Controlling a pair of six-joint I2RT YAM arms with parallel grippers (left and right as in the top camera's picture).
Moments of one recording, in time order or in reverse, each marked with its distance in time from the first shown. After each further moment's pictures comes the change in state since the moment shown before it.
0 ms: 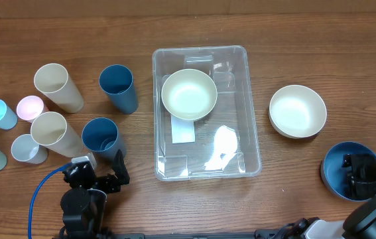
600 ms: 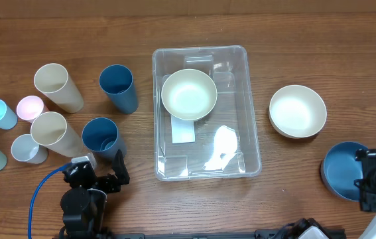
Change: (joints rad) left arm 0.000 0.000 0.000 0.000 0.000 0.000; right arm 0.000 -0.434 0.089 -0.346 -0.002 0.001
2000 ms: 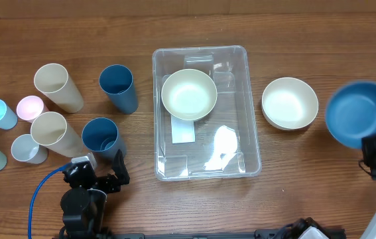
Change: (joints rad) left arm 0.000 0.000 0.000 0.000 0.000 0.000; right arm 0.114 -0.023 0.055 0.276 -0.242 -0.114
